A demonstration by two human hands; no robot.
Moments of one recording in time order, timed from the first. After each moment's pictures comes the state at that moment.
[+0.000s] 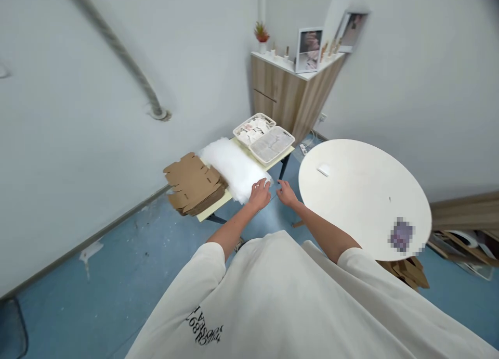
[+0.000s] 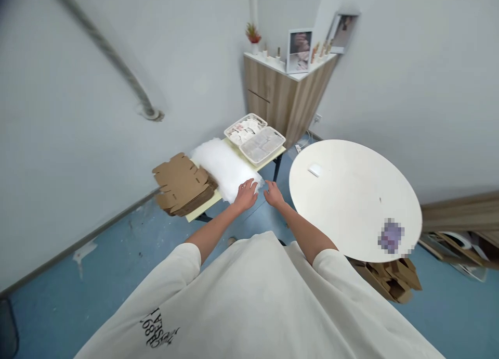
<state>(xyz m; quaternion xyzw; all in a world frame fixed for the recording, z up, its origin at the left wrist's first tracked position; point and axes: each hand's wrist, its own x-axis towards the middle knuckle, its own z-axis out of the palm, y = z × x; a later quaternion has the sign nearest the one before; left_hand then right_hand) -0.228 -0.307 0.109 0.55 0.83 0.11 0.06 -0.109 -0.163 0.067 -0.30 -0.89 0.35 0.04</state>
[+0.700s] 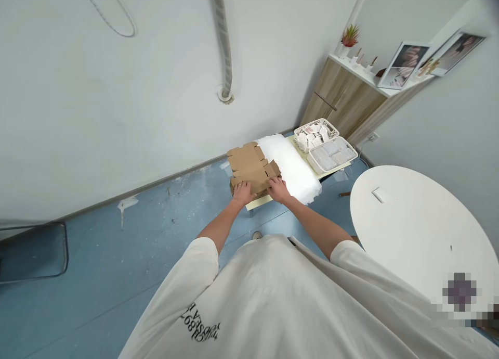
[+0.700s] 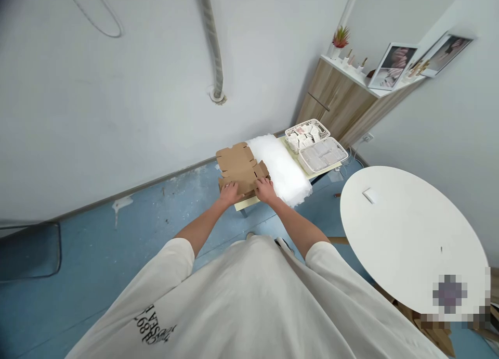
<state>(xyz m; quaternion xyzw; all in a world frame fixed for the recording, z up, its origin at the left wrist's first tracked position) -0.451 -0.579 0.074 0.33 0.93 0.04 0.18 -0.351 -0.383 0.081 -0.07 -0.98 0.17 -0.04</state>
